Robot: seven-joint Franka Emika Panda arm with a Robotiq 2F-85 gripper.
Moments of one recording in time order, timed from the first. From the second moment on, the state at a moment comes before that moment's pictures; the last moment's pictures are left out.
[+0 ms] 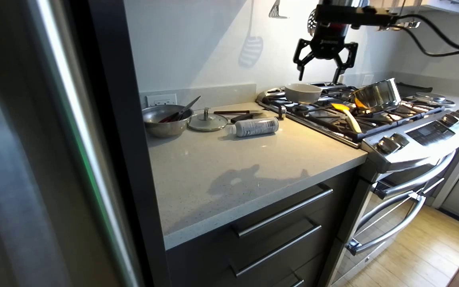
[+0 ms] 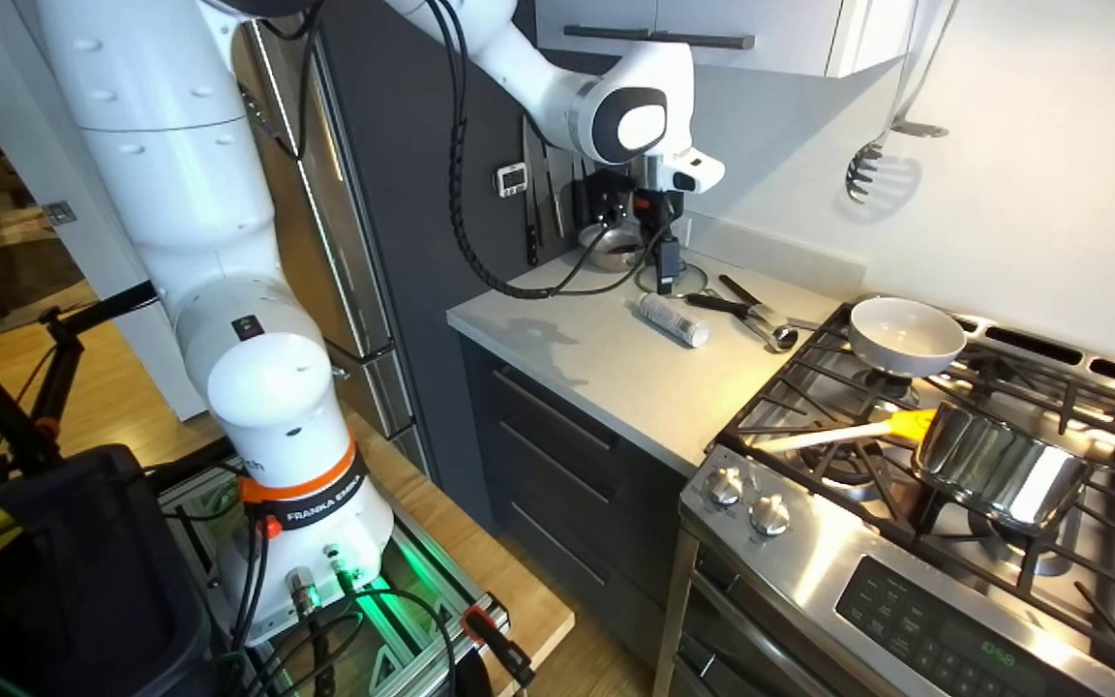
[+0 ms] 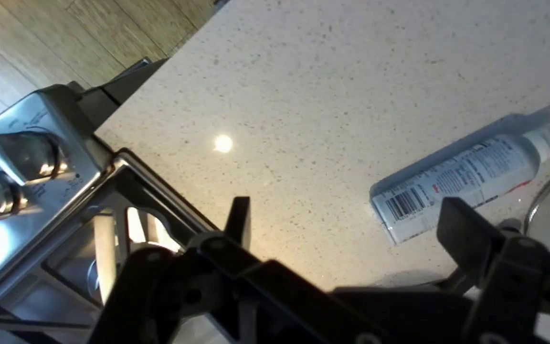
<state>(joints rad) -0.12 0.05 -0.07 -2.19 -0.02 2.35 0.52</state>
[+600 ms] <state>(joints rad) -0.09 0.15 -0.08 -2.11 0.01 2.39 0.60</state>
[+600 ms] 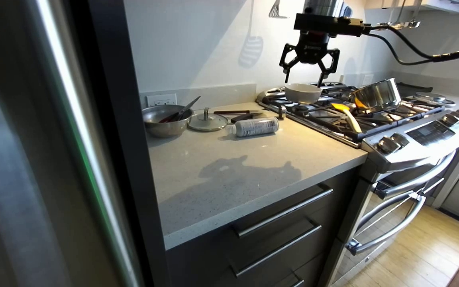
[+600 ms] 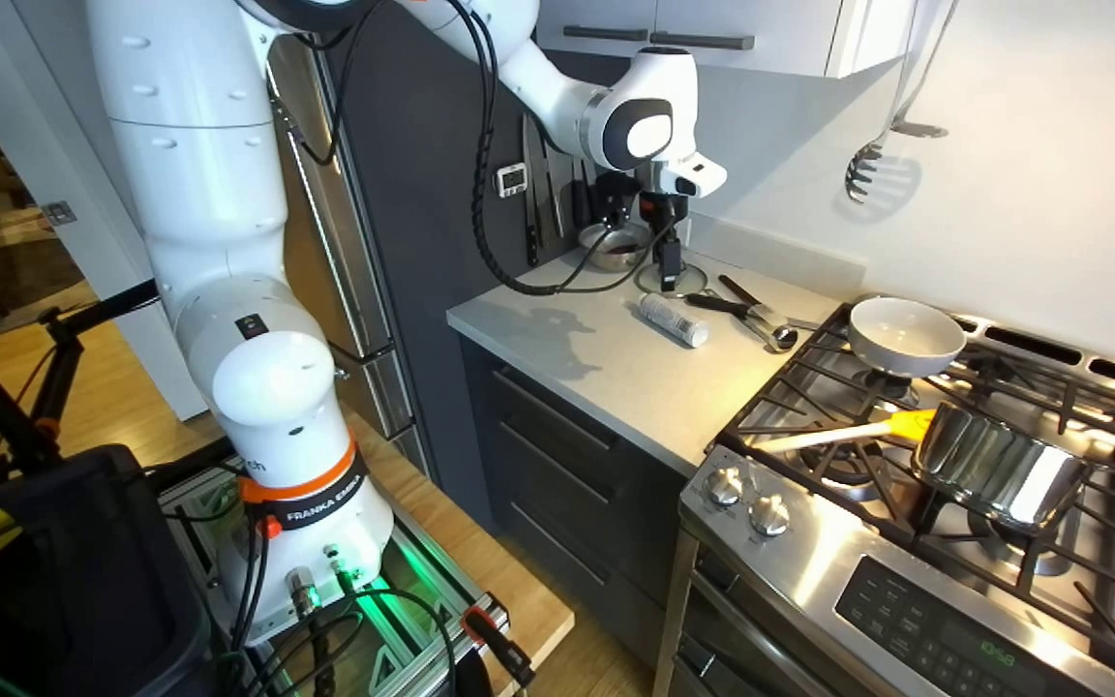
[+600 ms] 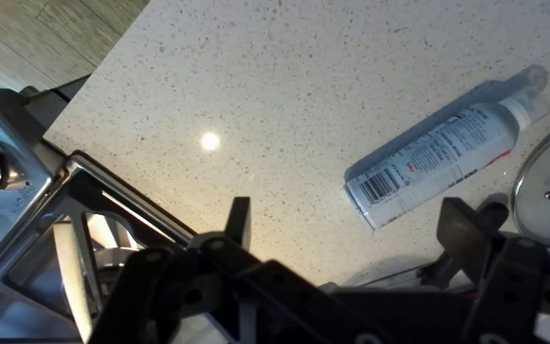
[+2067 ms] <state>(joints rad) -0.04 0.46 -0.10 -1.90 0.15 2.53 1.16</state>
